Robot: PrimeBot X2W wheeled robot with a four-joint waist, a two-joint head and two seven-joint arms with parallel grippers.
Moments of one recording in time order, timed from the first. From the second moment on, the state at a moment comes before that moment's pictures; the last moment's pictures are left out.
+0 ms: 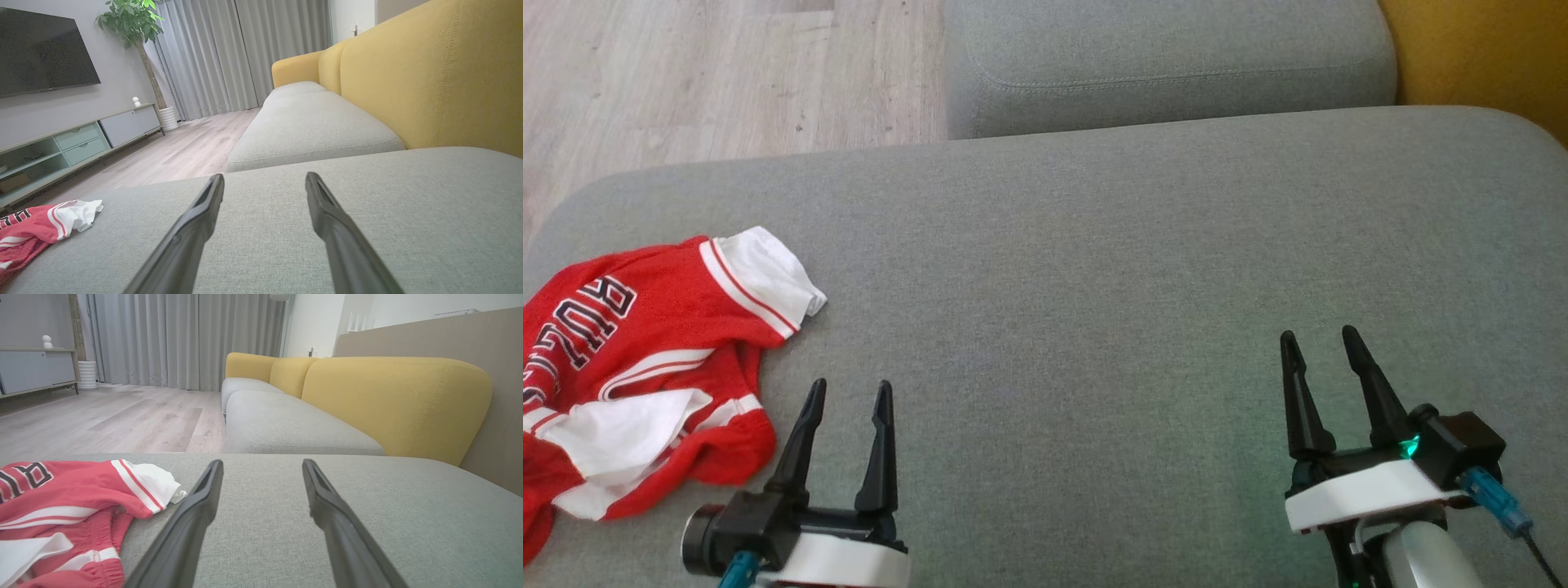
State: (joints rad) left arm 0.03 0.10 -0.23 0.16 -0.25 -0.03 -0.25; right arm -0.02 -0.04 0.12 0.22 0.22 0.12 -0.25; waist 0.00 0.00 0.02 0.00
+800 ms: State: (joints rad) left arm 0.03 0.05 -0.11 0.19 -0.18 -0.09 -0.25; right arm -0.02 -0.04 0.15 0.23 0.21 0.12 -0.25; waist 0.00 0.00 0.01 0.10
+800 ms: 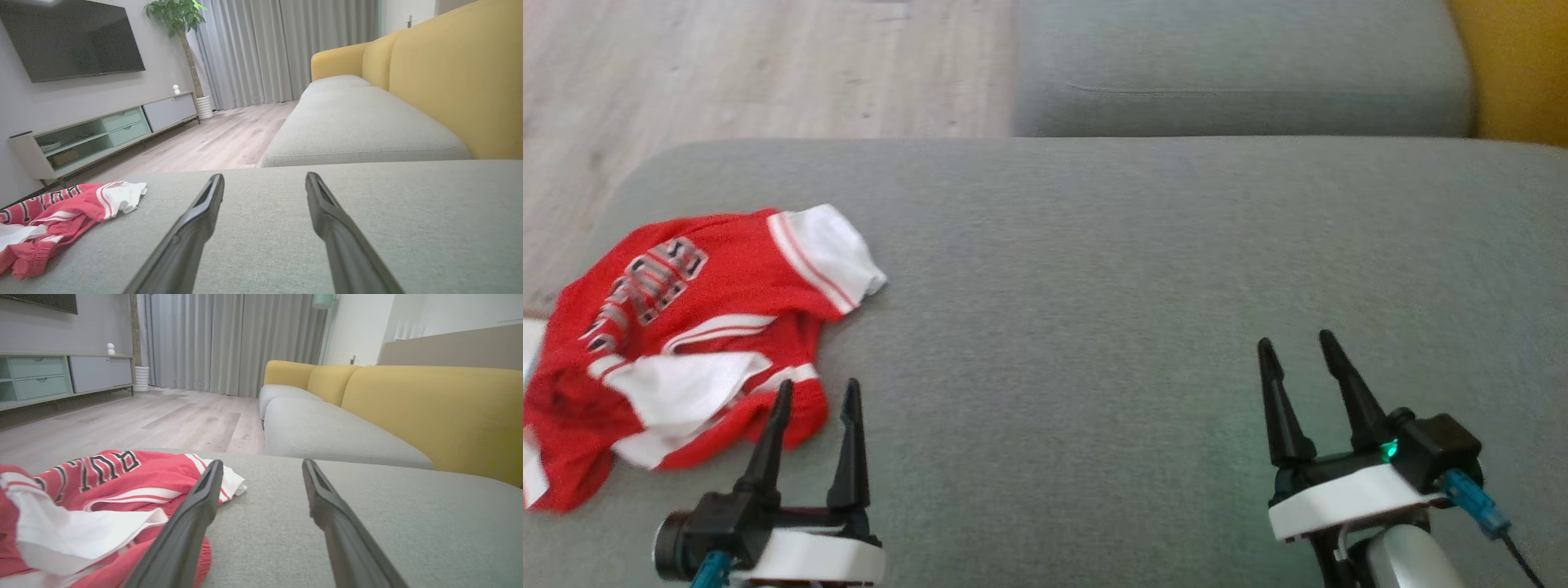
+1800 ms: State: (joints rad) left arm 0.05 0.05 -0.03 0.18 -0.13 -0.10 -0.25; right arm -0.01 -0.05 0.30 0.24 0.26 0.12 -0.25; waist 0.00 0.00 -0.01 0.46
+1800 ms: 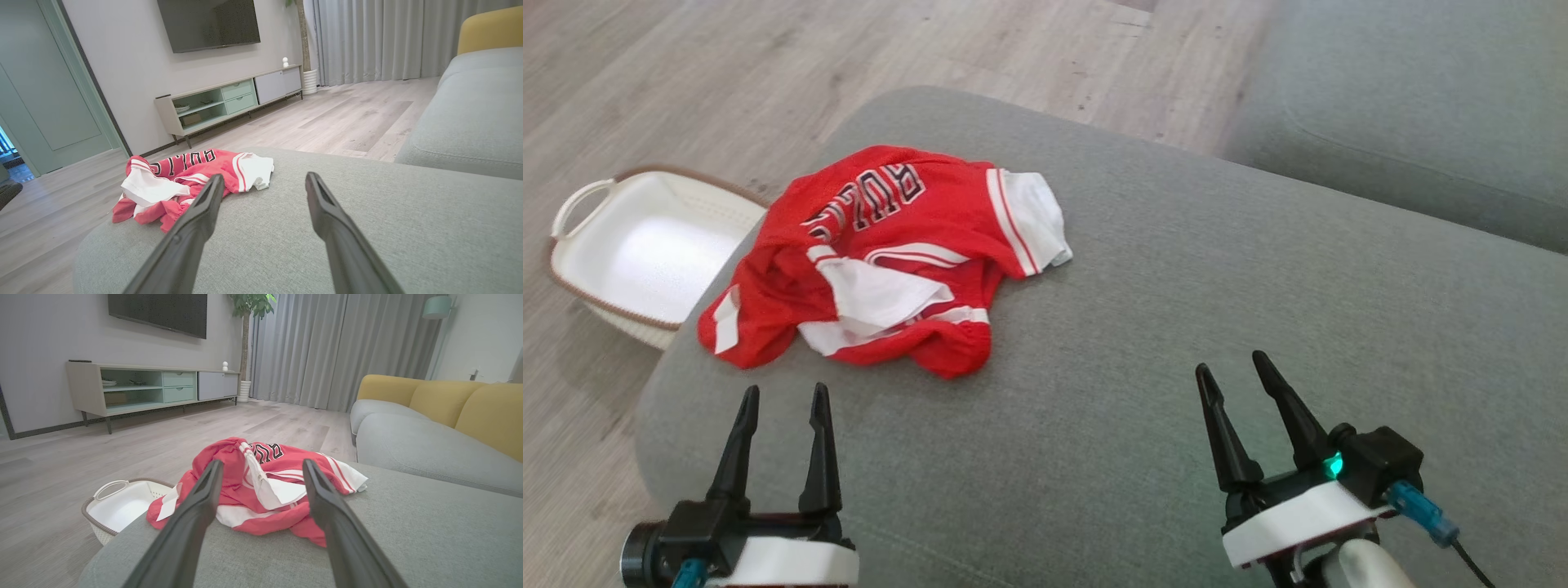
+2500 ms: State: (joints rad) left arm 0.02 0.08 0.04 0.18 -0.11 -0.11 -0.25; right arm -0.04 -0.05 0.31 0.24 0.24 0.12 -0.25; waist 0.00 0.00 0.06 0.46
